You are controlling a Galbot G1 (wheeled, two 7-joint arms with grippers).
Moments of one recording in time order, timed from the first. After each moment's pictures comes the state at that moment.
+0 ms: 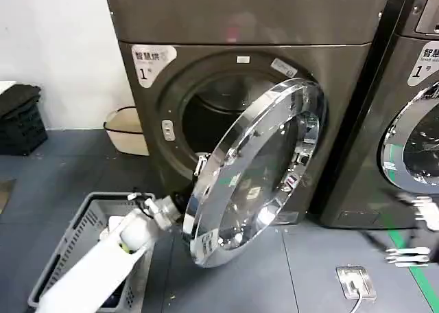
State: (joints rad) left arm 0.69 -0.95 0.09 -1.66 -0.05 -0.48 0.20; right arm -2.00 0.92 1.67 2.07 0.79 0.31 -0.74
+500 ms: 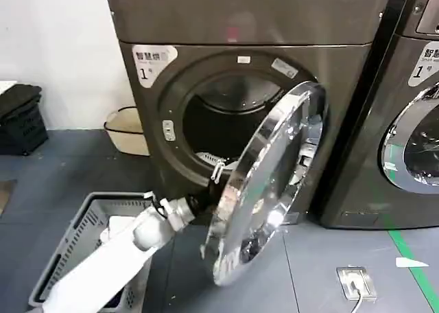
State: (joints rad) left arm 0.59 -0.96 0.24 -1.64 -0.09 -0.50 0.19; right arm -1.95 1.28 1.85 1.97 0.52 0.24 -0.42
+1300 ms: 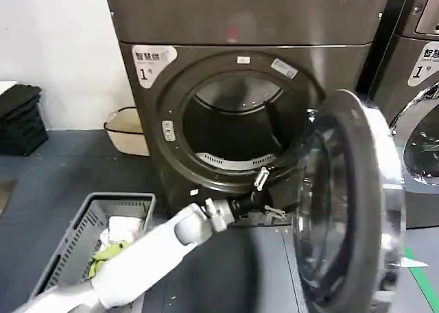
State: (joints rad) left arm 0.43 -1.16 0.45 -1.46 -0.06 -0.51 0.19; right arm -1.85 1.56 2.19 1.91 0.07 0.07 0.10
